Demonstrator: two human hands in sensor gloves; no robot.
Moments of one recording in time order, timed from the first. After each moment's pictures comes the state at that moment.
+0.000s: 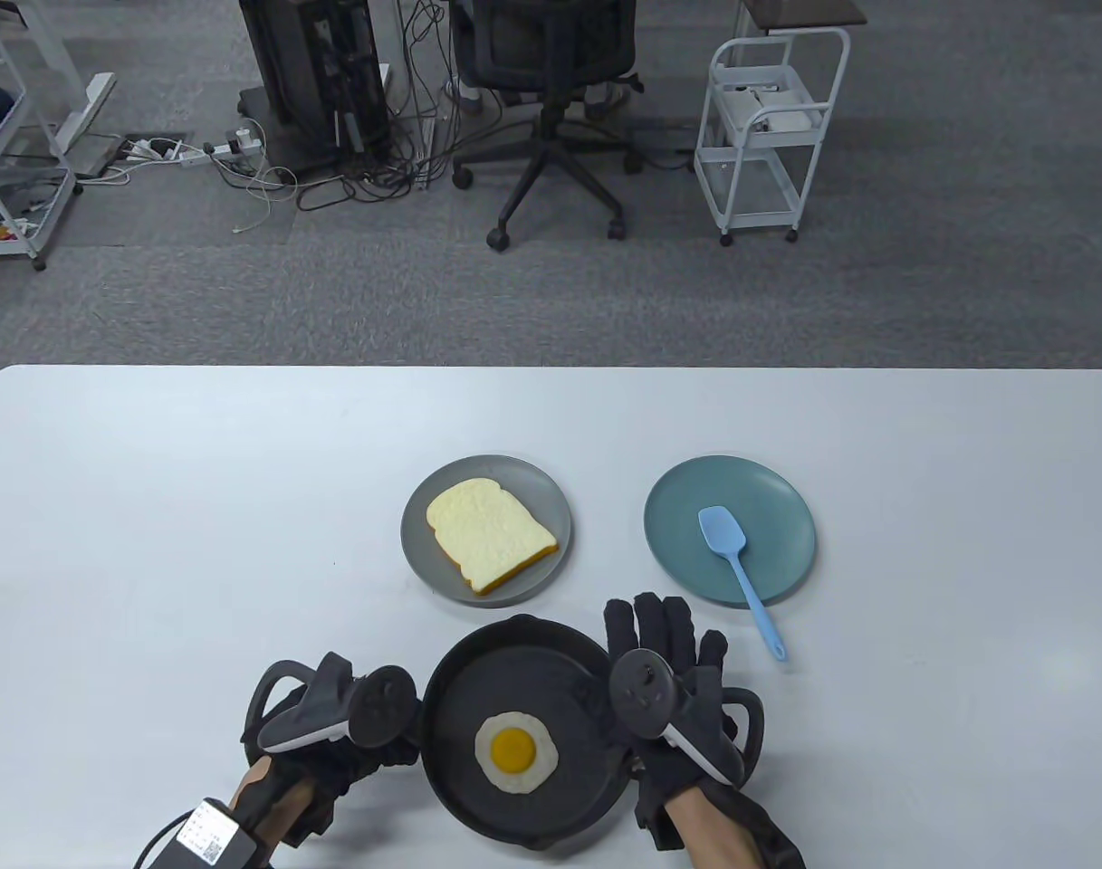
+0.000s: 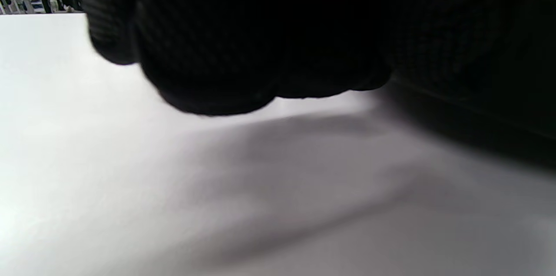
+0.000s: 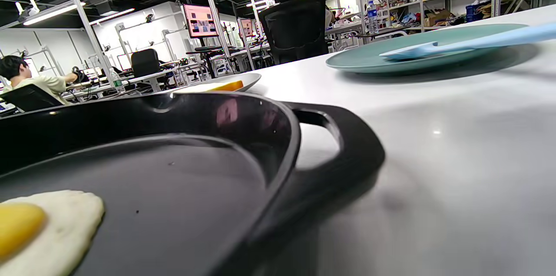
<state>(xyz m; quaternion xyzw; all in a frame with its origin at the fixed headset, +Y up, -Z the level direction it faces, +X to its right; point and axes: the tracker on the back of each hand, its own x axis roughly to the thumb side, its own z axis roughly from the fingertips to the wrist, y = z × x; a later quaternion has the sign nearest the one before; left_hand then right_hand) -0.219 -0.734 -0.279 -0.14 -0.22 -0.05 0.96 0.079 -0.710 -0.261 0.03 0.01 0.99 0.13</state>
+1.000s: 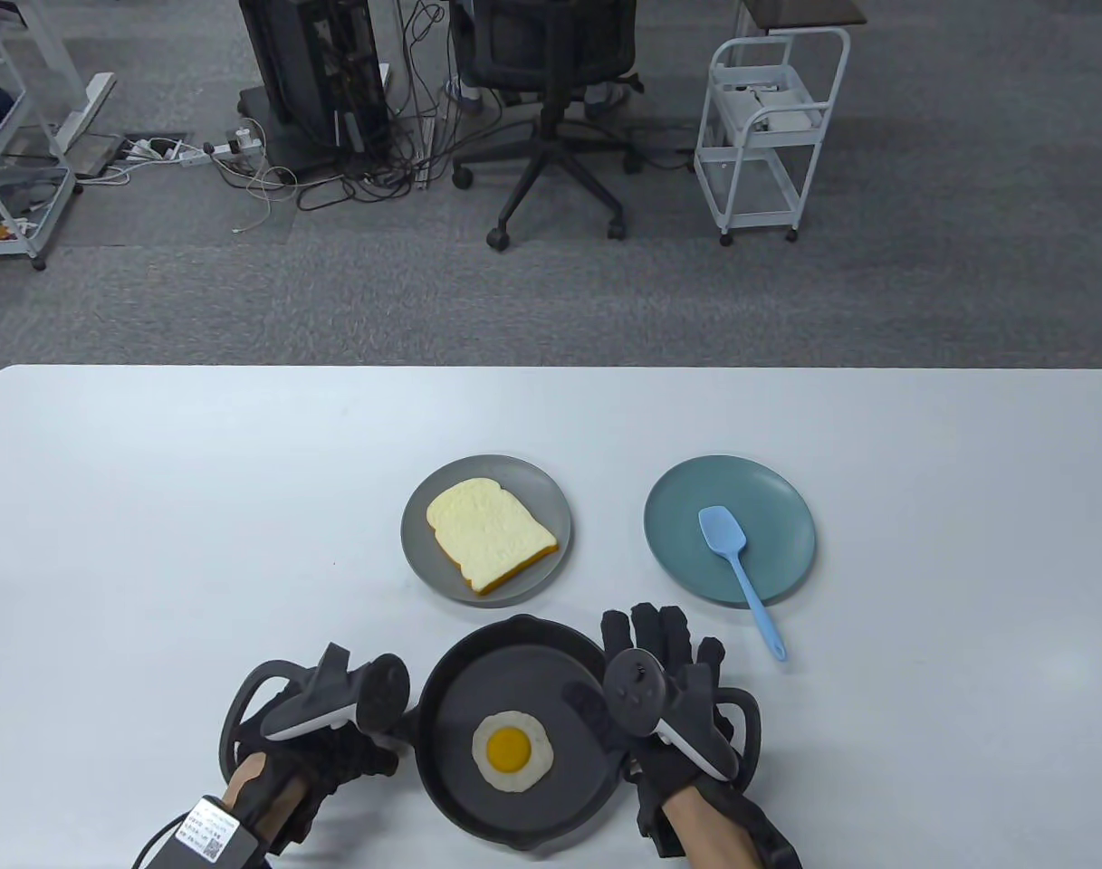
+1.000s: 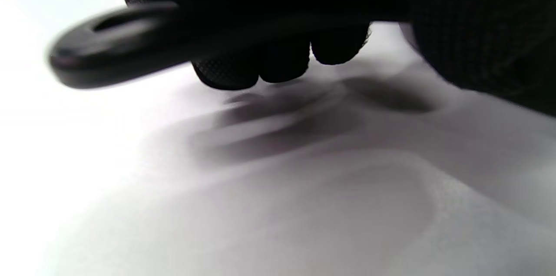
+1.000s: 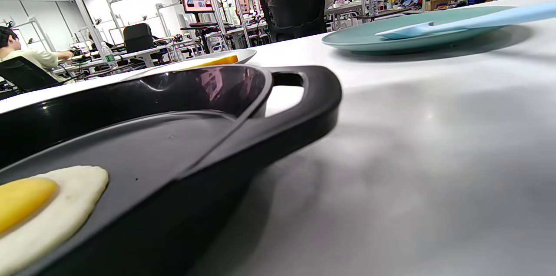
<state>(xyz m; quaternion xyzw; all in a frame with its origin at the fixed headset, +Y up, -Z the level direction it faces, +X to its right) -0.237 -0.733 -0.283 -0.22 -0.16 -0.09 0.96 0.075 -0.713 -0.260 0.03 0.04 0.99 0.11</state>
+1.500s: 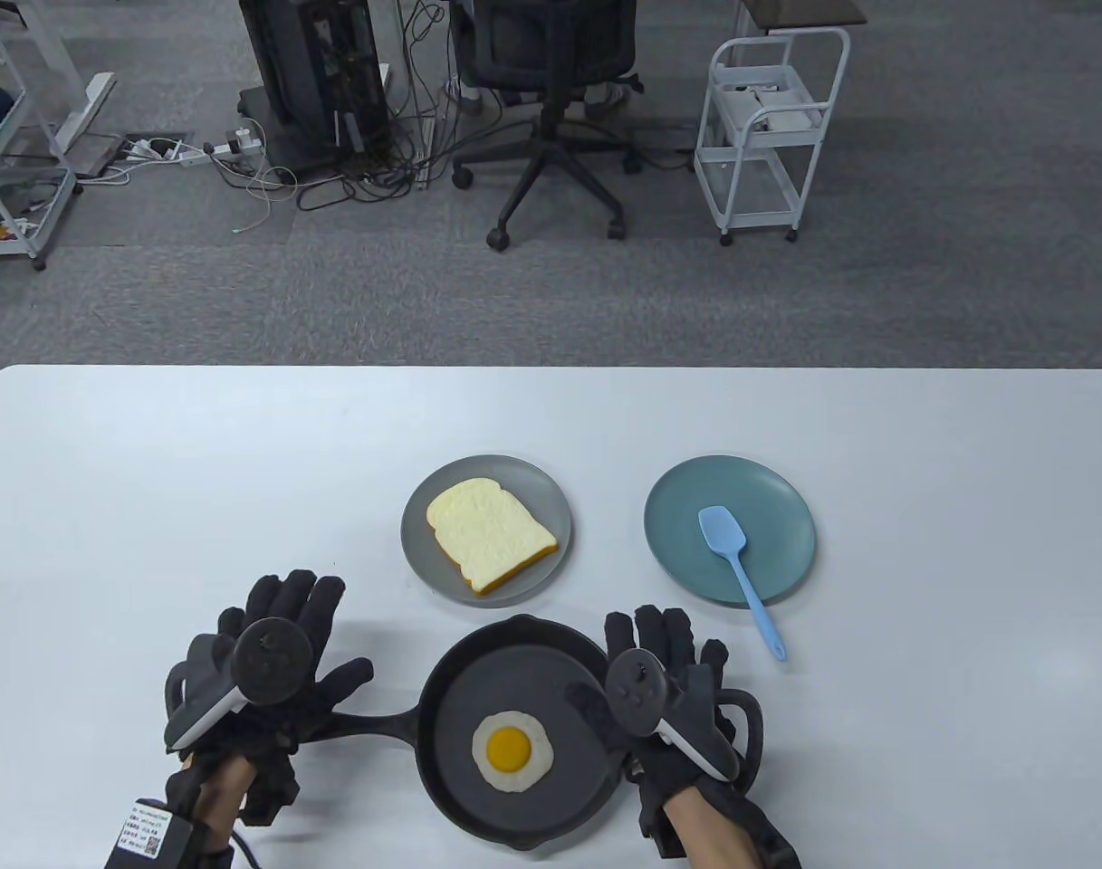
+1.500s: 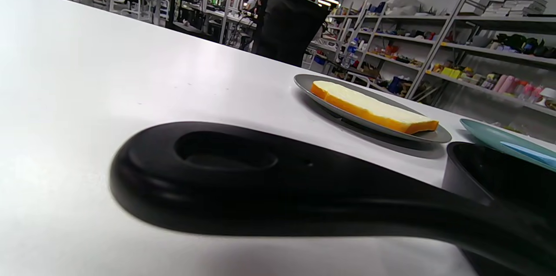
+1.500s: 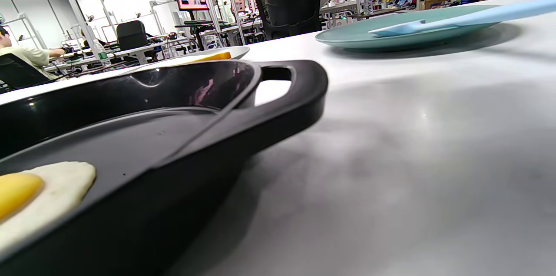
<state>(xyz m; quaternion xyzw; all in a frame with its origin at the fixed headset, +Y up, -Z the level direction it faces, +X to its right) -0.301 -0.710 -0.292 -0.07 -0.06 0.11 0.99 0.079 -0.716 -0.262 0.02 0.04 0.99 0.11</state>
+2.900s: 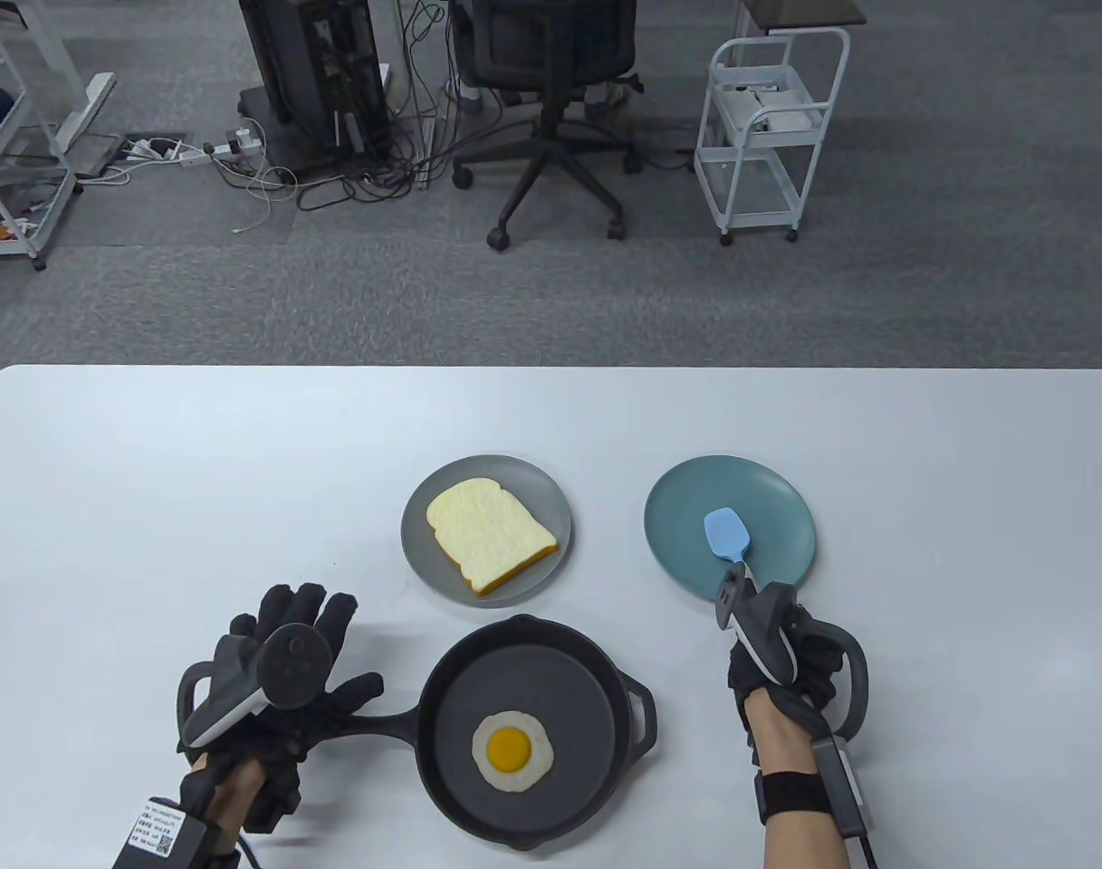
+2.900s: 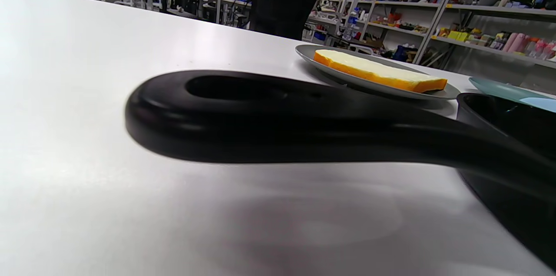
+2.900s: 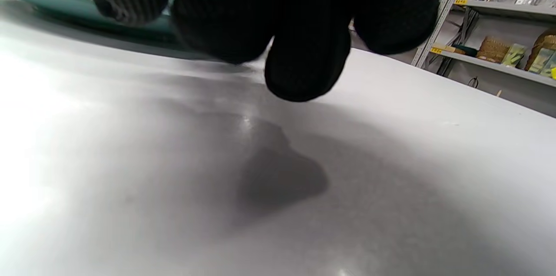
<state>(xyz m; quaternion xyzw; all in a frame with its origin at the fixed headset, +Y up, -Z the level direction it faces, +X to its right) -0.288 -0.720 -0.291 -0.11 -0.08 0.06 0.99 0.183 -0.730 -0.333 -0.25 0.07 0.96 -0.09</state>
